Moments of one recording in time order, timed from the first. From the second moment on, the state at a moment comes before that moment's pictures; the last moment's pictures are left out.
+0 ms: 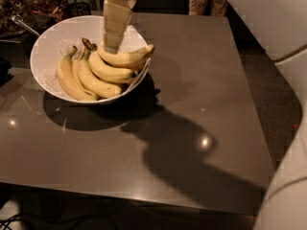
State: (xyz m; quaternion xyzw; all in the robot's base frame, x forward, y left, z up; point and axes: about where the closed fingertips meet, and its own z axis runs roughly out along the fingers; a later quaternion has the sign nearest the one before) arm 0.579 0.060 1.026 -0.64 0.74 0.00 0.20
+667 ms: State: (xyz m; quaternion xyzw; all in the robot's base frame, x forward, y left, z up) arm 0.600 0.087 1.006 -0.64 0.75 0.02 0.17
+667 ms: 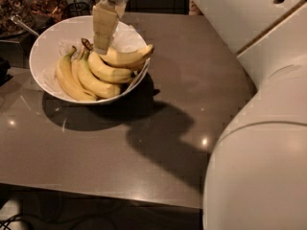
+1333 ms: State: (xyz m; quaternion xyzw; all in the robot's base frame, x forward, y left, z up) arm 0.615 0.104 0.979 -0.64 0.75 0.04 0.15
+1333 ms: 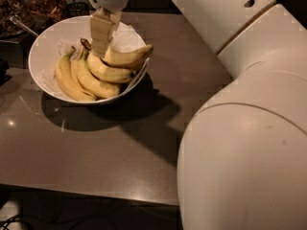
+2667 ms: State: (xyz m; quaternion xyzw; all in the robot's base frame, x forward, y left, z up) arm 0.639 0.072 0.937 -0.56 0.82 0.05 0.10
